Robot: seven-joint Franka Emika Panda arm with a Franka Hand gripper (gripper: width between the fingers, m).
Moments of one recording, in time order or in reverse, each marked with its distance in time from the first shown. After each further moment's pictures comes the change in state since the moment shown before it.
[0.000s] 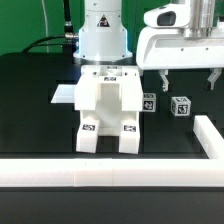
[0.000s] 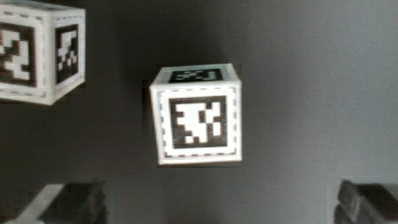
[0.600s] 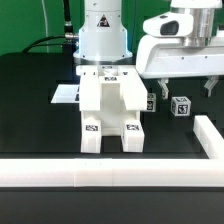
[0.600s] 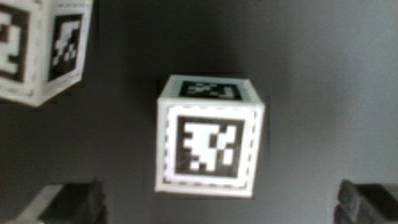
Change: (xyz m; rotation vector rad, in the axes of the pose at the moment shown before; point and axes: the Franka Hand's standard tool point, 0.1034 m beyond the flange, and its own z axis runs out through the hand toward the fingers) arm -0.003 0.001 0.018 -0.016 -0.016 -0.123
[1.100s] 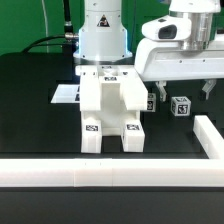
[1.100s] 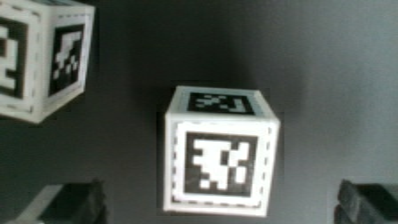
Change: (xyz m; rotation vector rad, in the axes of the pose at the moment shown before) arm -0.003 0.004 0.007 -0.007 -0.010 0.009
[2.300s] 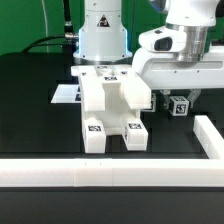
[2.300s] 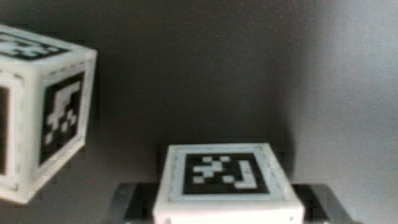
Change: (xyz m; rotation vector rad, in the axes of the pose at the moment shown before) arm -0.009 0.008 0.018 -0.020 -0.023 0.010
